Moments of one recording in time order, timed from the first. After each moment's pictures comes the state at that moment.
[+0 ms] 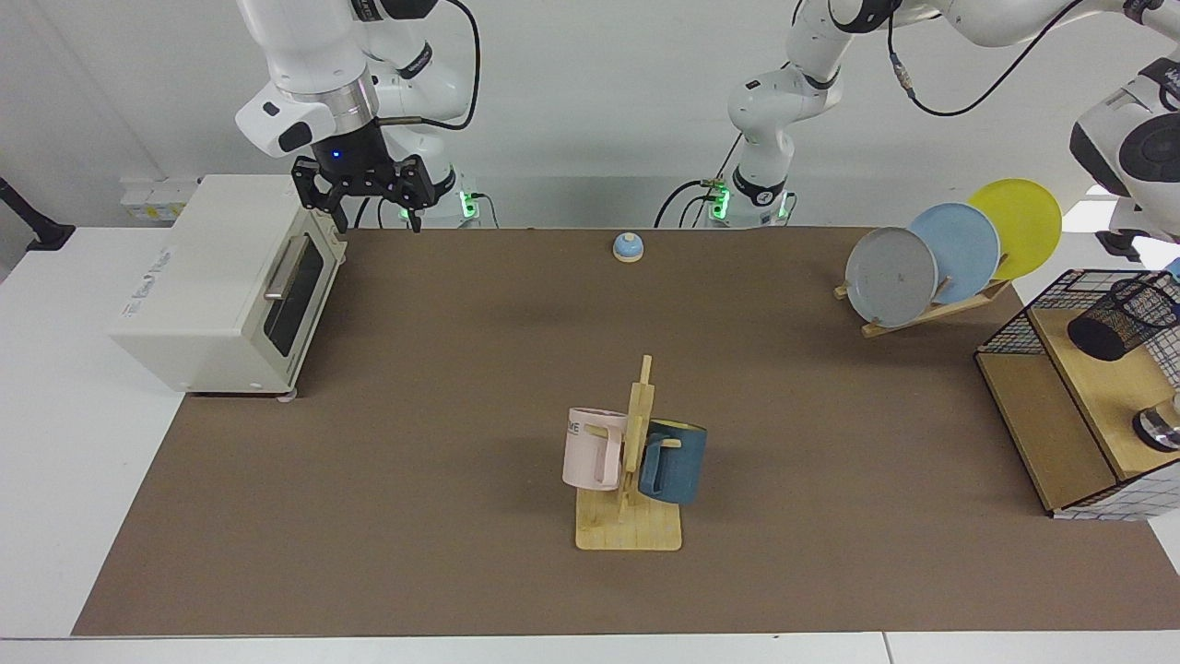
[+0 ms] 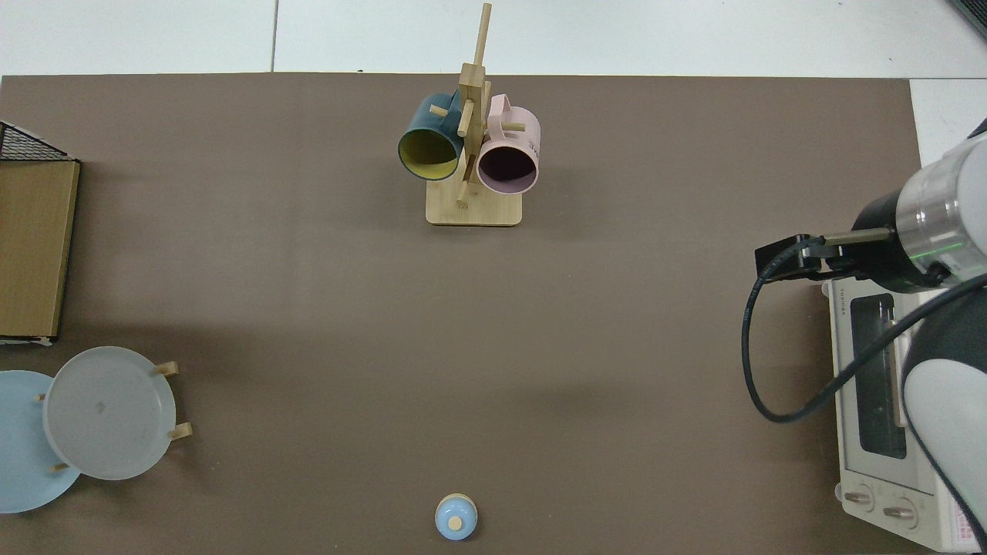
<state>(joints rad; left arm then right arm) 0.35 0.27 -0.03 -1.49 1.00 1.96 1.61 0.07 0.01 0.11 -1.49 -0.01 1.49 0.17</state>
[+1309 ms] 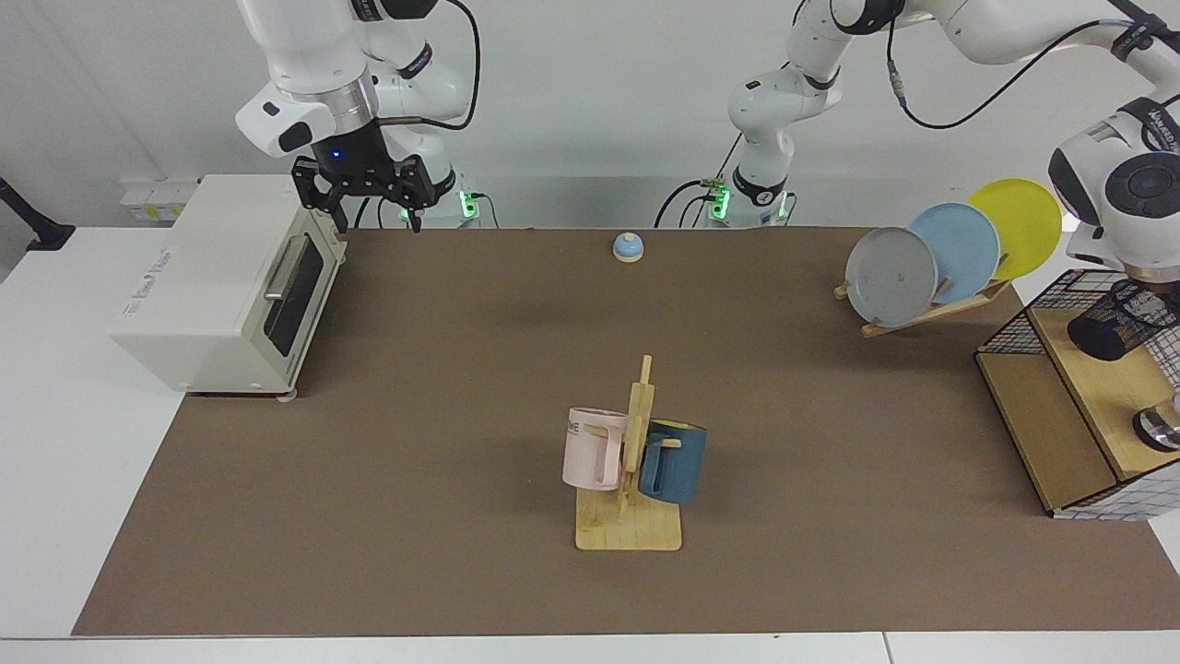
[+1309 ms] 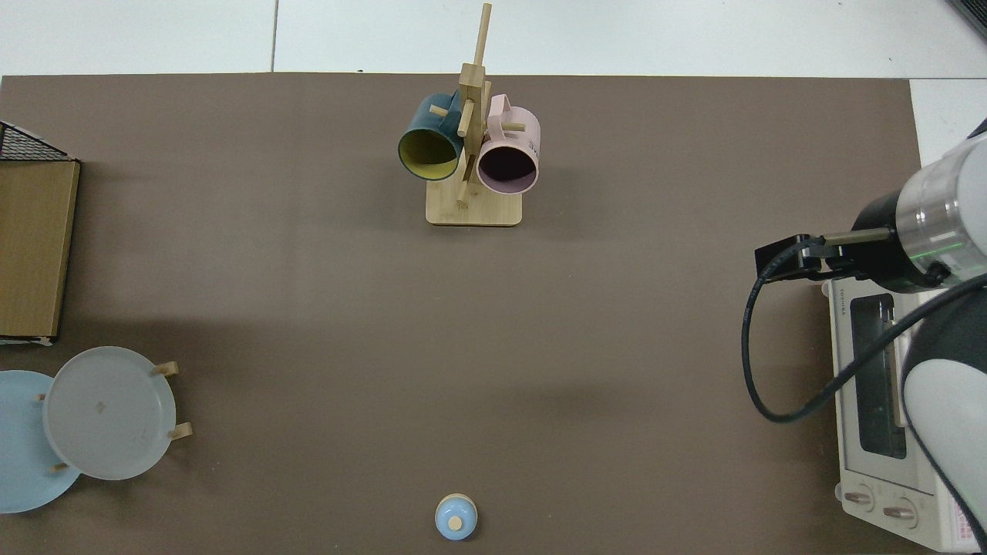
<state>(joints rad) 0.36 0.28 -0.02 -1.61 0.86 1.97 1.61 0.07 0.01 0.11 -1.49 -0.01 1.49 0.17</state>
